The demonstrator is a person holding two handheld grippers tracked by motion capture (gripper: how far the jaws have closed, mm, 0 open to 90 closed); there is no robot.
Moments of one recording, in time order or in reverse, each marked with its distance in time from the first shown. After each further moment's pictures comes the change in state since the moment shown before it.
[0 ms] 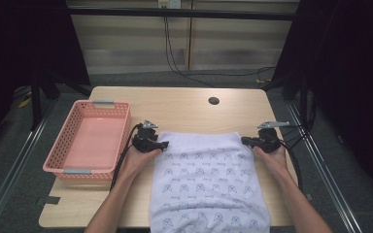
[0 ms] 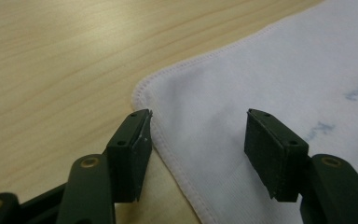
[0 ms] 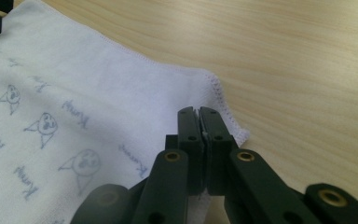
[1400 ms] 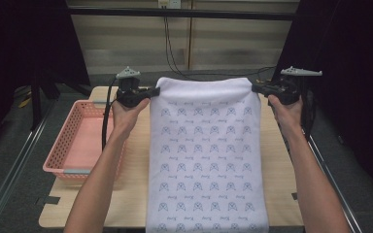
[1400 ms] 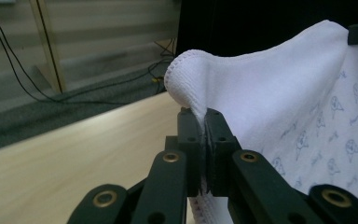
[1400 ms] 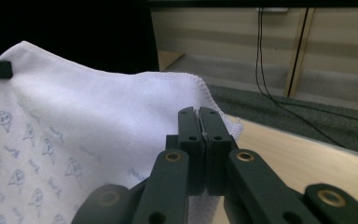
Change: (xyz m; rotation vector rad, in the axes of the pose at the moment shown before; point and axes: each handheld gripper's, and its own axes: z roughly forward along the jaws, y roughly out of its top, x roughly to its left) left arm 0.017 0.135 -0.114 -0.350 -0.088 0.019; right arm -0.012 0.150 -0.081 -0.319 0.010 0.026
